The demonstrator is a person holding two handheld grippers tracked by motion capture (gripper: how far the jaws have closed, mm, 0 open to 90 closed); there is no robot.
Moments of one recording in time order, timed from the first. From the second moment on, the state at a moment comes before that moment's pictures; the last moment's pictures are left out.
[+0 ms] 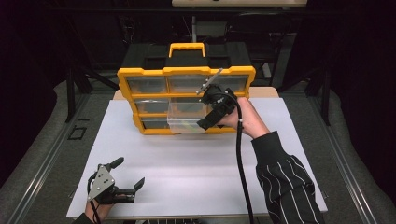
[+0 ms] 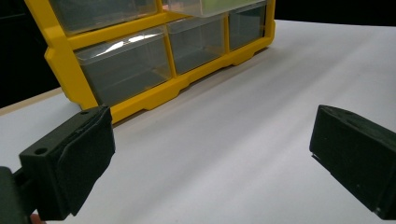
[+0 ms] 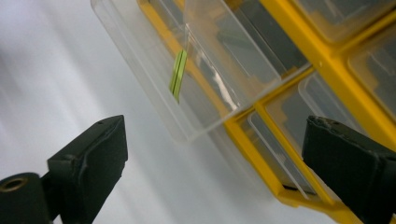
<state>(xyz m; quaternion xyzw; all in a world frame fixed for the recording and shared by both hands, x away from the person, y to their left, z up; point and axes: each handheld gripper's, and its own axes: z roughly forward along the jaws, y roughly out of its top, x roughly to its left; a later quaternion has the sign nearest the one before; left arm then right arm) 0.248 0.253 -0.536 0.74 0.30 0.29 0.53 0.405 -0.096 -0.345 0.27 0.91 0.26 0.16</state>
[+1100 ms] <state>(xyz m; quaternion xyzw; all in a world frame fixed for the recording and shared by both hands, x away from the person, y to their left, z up) 0.248 0.253 -0.536 0.74 0.30 0.29 0.52 0.350 -0.152 -0.413 0.30 0.90 0.27 0.15</state>
